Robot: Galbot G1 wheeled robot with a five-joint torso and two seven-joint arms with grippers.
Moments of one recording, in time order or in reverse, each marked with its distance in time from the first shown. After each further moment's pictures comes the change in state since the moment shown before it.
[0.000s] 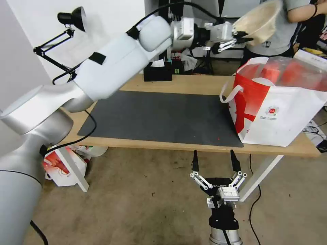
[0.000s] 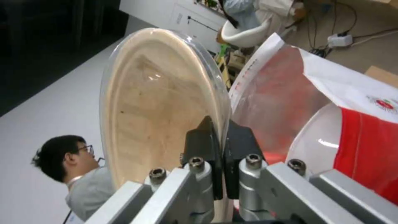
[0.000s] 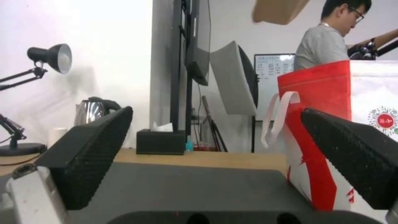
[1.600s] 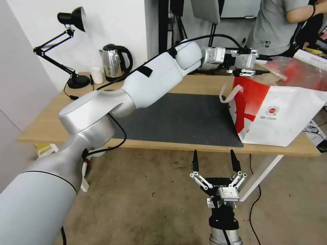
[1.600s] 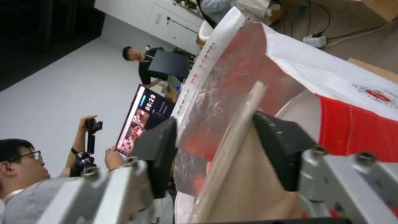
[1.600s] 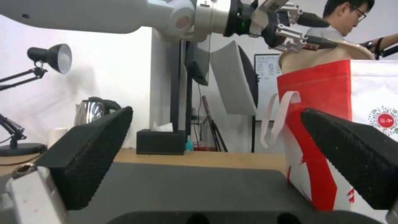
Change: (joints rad) left arm 0.068 -0.246 0.031 0.292 0.121 -0.121 0.006; right arm 0.000 0.000 0.000 0.000 0.000 0.000 0.000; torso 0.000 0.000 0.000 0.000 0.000
